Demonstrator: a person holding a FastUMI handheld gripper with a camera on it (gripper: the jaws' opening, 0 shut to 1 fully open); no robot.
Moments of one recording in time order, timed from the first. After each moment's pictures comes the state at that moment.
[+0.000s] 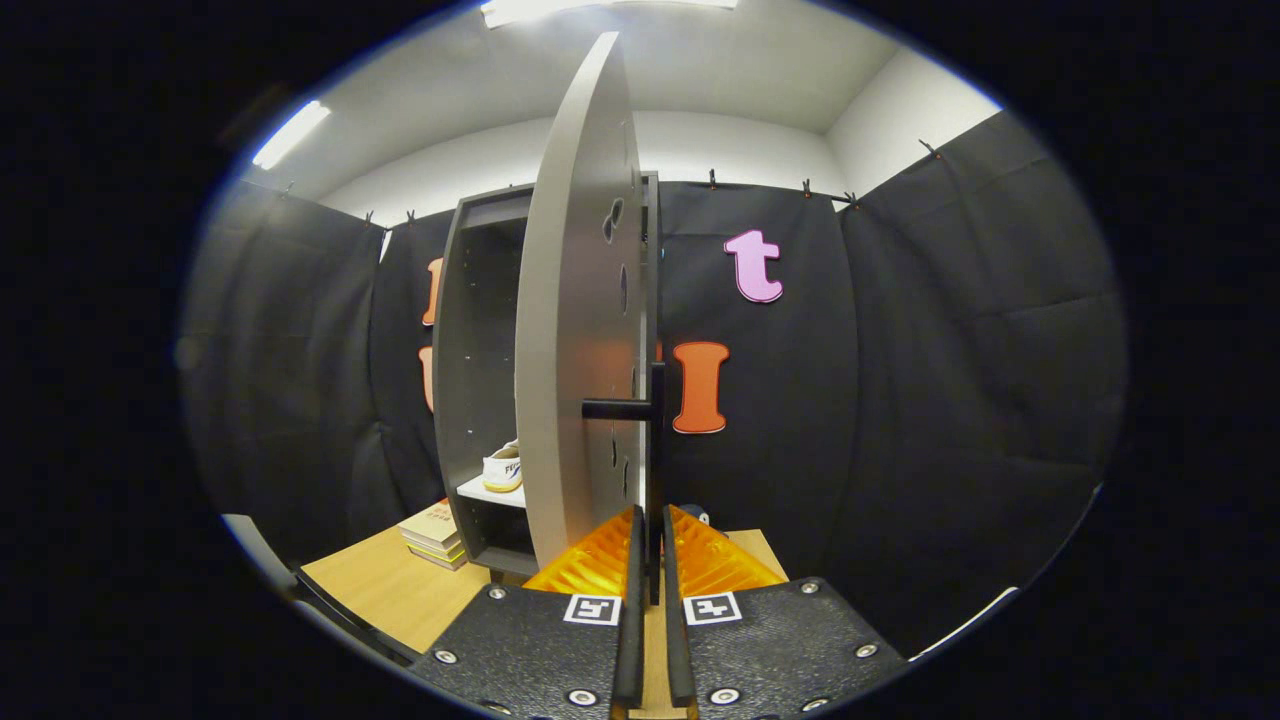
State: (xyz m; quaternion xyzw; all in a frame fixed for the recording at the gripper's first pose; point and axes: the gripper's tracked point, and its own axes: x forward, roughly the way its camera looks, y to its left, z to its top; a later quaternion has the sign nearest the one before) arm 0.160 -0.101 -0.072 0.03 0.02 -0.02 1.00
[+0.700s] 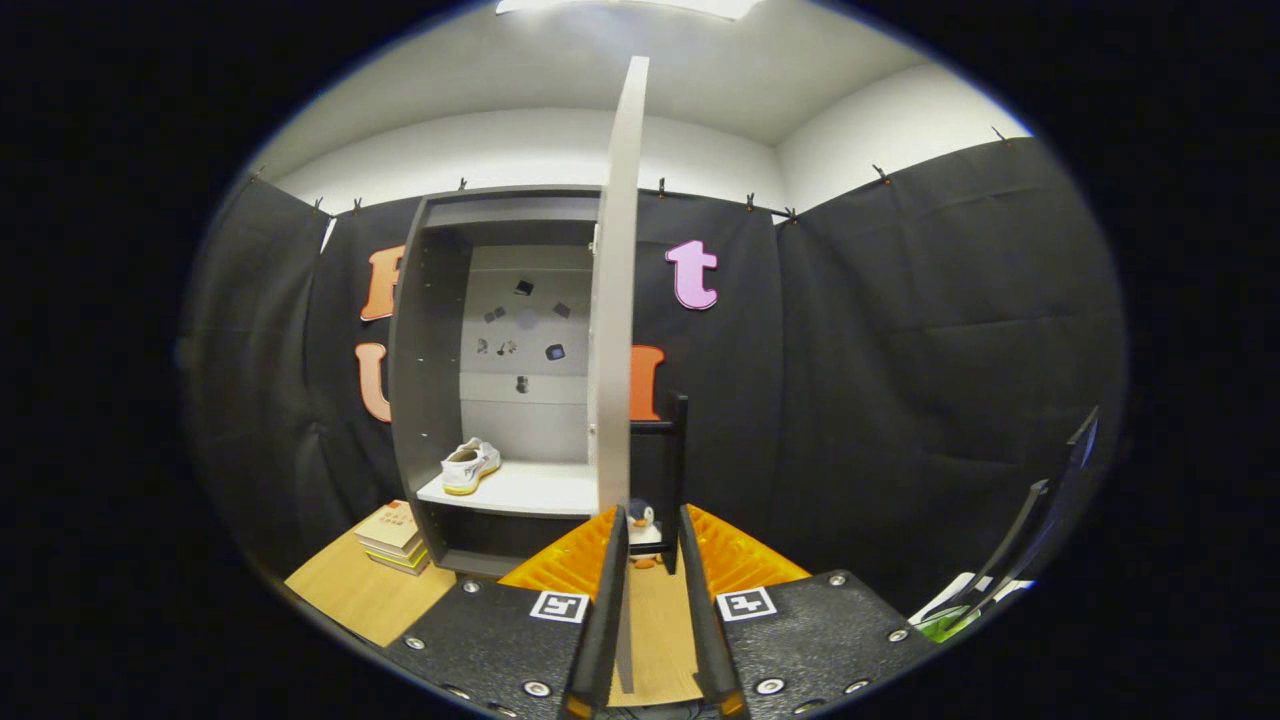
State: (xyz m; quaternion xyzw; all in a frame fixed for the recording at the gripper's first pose) arm 0.128 -0.095 -0.058 0.02 0.03 -0.12 0.99
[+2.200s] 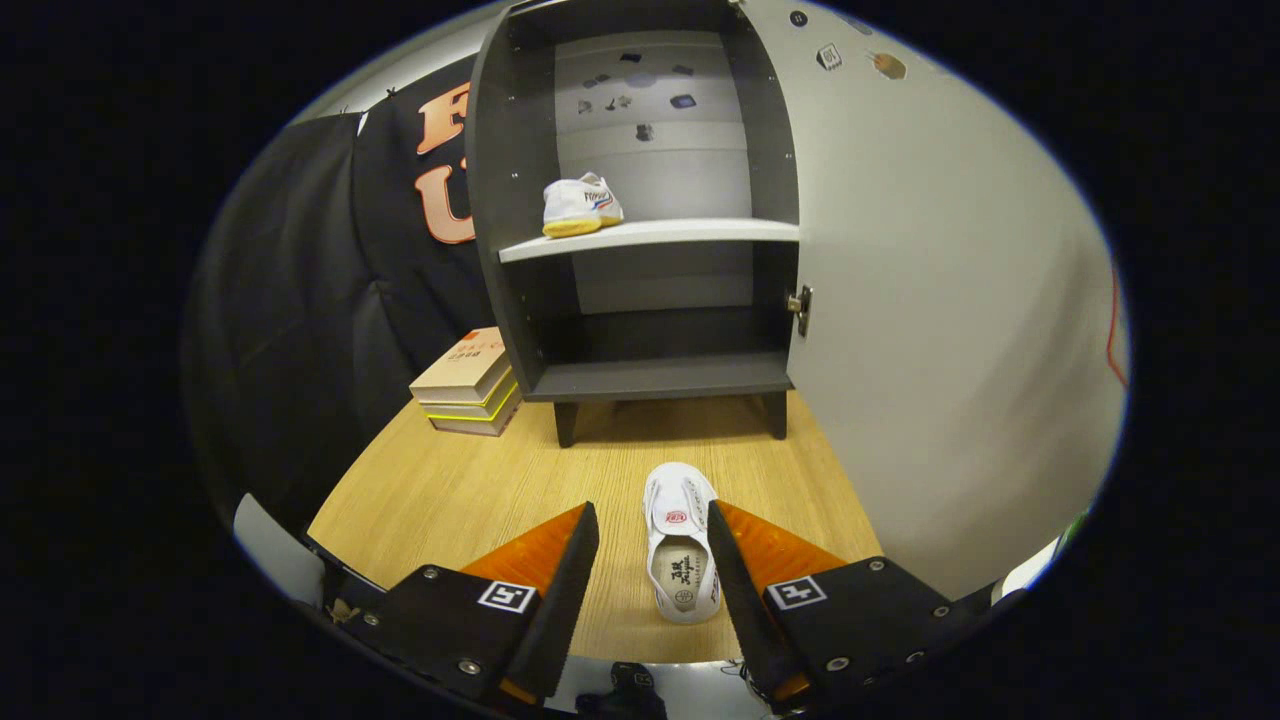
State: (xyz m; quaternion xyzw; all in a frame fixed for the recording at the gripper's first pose) arm 0.224 0.040 -0.366 0.07 0.30 0.02 0.95
